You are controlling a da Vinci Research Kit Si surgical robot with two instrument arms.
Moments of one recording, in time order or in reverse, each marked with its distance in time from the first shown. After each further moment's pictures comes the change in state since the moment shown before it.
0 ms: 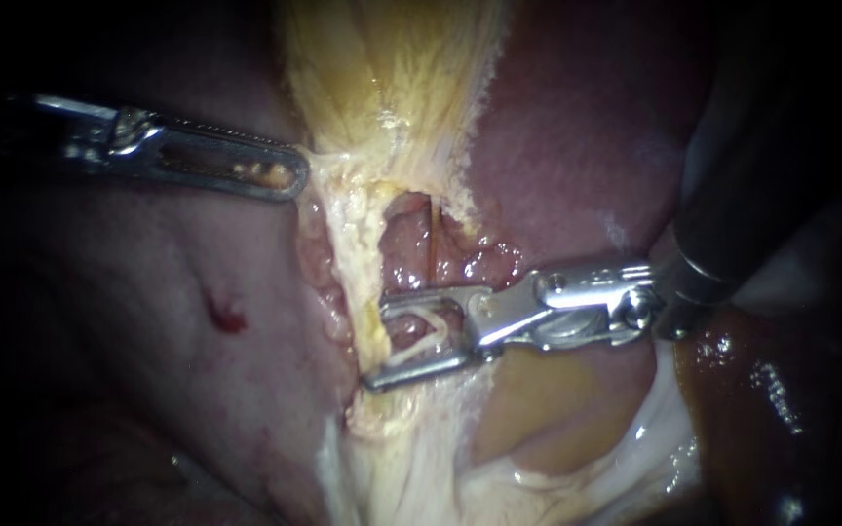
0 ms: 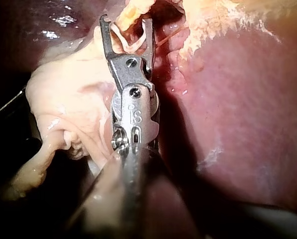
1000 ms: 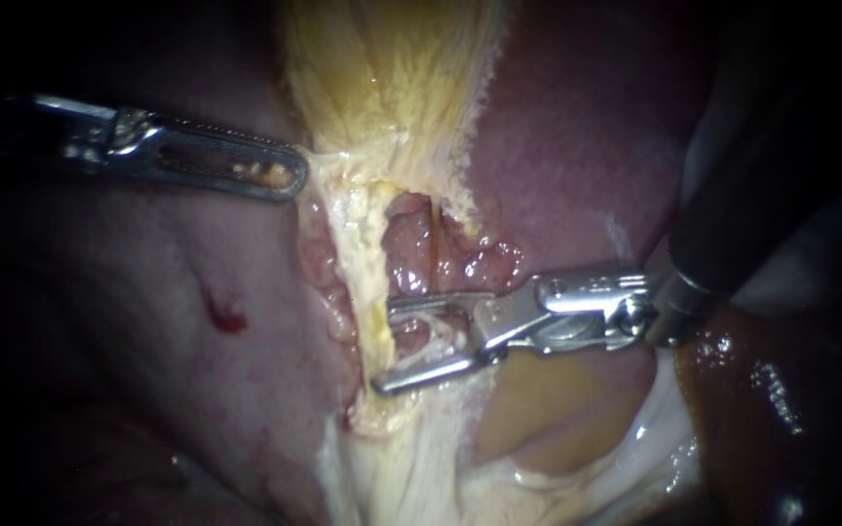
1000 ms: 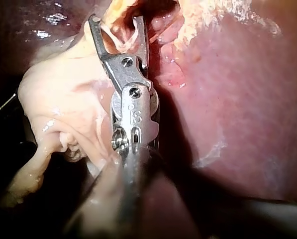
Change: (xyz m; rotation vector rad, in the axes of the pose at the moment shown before) right arm -0.002 0.000 0.001 0.132 0.075 0.012; left arm 0.000 0.000 0.000 0.000 0.000 0.000
